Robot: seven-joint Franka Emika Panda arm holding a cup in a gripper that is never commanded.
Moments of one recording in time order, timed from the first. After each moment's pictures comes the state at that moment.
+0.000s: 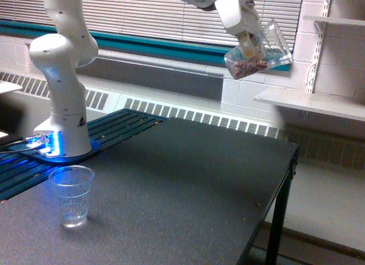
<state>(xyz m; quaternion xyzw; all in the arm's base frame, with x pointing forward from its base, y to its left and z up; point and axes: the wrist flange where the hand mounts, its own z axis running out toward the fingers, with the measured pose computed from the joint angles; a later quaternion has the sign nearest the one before) 0.578 -0.089 0.506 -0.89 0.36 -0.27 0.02</state>
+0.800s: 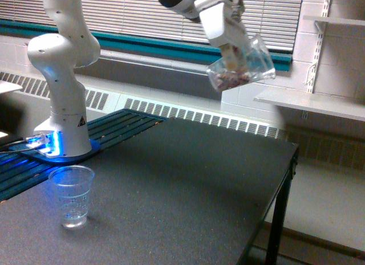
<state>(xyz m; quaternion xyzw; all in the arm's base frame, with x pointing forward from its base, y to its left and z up) 0.553 -0.115 0.476 -0.90 0.36 -0.26 -0.02</state>
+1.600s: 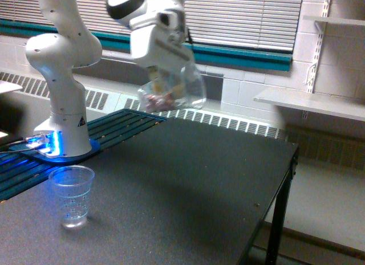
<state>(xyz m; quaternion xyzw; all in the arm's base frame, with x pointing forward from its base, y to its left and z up) 0.449 -0.186 0.417 -0.88 0.40 -0.22 -0.10</state>
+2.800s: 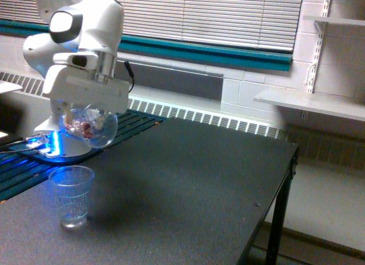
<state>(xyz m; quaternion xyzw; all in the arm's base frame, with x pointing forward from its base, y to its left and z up) 0.292 -0.227 0.326 -0.83 0.52 -0.12 -0.15</state>
